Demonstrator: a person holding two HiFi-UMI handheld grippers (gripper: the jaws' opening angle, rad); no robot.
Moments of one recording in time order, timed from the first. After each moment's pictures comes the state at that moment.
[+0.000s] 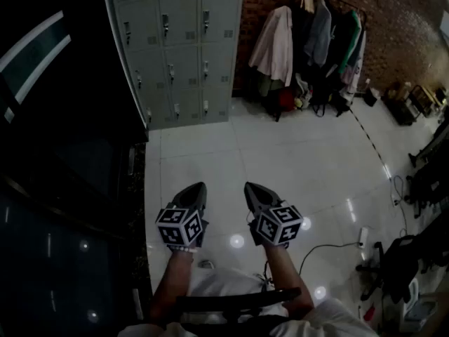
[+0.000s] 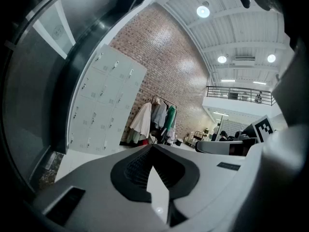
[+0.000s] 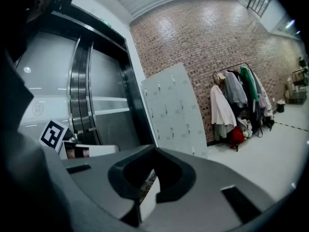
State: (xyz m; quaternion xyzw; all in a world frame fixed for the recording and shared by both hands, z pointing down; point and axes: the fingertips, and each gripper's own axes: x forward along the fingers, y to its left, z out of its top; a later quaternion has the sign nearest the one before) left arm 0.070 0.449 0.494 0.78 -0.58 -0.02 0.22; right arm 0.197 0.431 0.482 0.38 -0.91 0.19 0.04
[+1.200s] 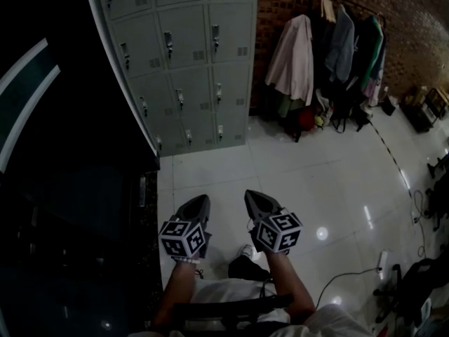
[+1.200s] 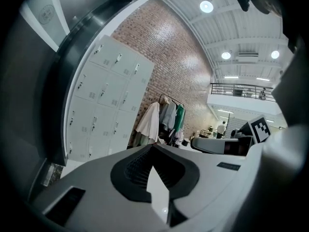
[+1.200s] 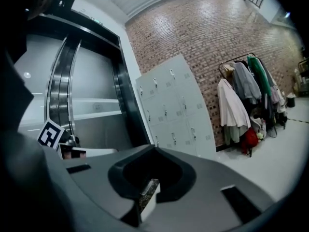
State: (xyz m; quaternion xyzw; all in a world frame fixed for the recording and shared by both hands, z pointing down) left arm -0.026 0.243 0.520 0.78 -0.59 0.00 0.22; right arm 0.090 0.213 0.508 0.36 -0.91 0.19 0.02
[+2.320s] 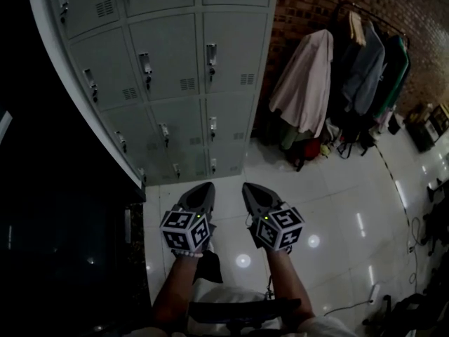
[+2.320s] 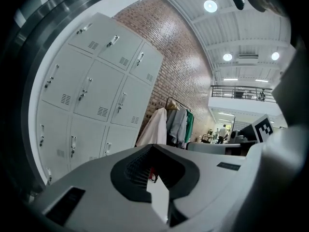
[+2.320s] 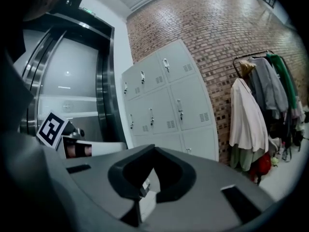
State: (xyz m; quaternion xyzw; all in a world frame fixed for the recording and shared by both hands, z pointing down) left arm -0.079 -0.154 0.492 0.79 -0.57 -0.02 0.20; right arm 0.011 -0.166 0.485 0.35 -0.92 0.15 0.04
